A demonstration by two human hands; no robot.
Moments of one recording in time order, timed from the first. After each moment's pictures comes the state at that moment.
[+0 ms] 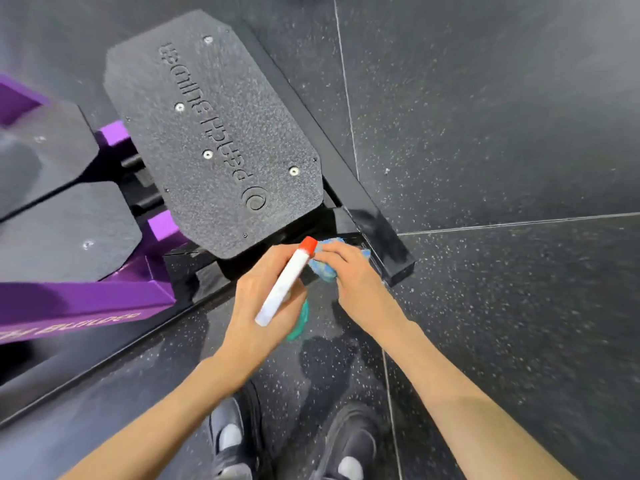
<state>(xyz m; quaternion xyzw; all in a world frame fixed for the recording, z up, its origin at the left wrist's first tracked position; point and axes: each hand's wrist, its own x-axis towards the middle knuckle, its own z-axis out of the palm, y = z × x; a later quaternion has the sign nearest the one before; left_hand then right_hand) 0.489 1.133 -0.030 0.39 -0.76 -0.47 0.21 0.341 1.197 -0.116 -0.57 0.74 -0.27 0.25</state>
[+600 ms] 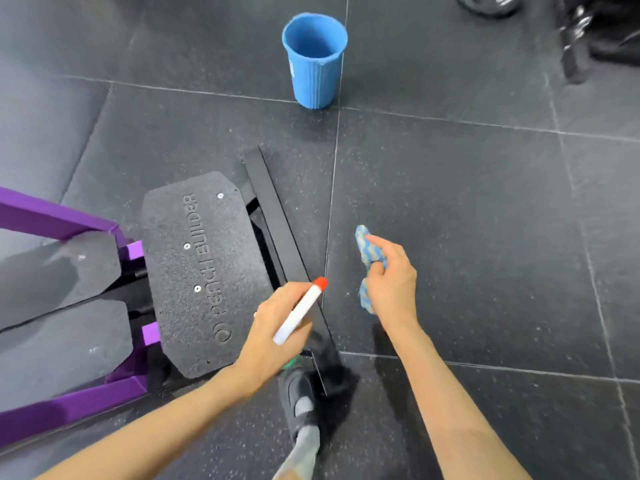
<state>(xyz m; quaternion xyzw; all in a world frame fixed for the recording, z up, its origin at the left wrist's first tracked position) 0.282 1.004 0.132 0.40 -0.77 -0.45 0.22 0.098 1.023 0.137 -0.30 0.82 -0.42 0.26</state>
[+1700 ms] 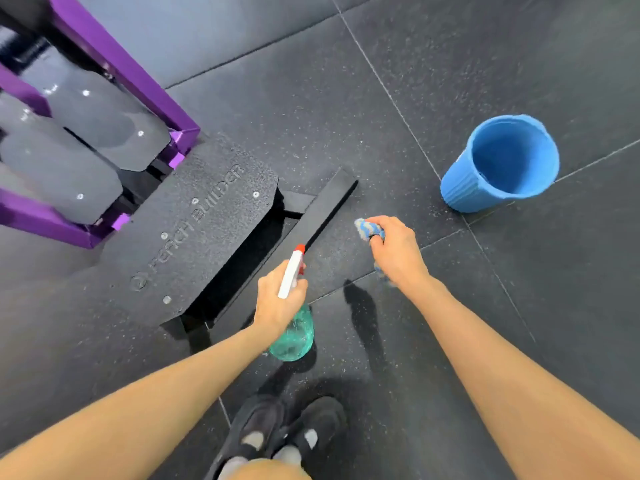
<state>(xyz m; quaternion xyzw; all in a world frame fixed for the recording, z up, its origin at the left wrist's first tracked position) 0.032 0.743 0.085 0.85 -0.23 -0.35 0.31 -0.084 0.574 0.101 -0.75 0.52 -0.02 0.42</state>
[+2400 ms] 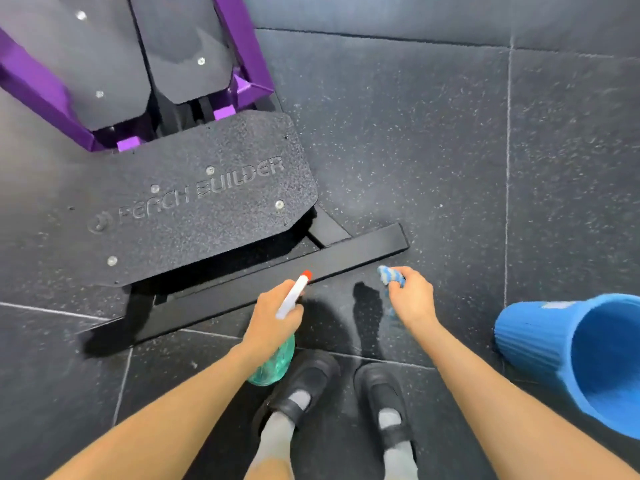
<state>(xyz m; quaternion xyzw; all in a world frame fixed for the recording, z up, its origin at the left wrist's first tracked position) 0.066 0.649 -0.068 0.87 -0.02 -0.33 0.35 0.015 0.429 -0.076 -0.78 0.44 0.16 0.42</state>
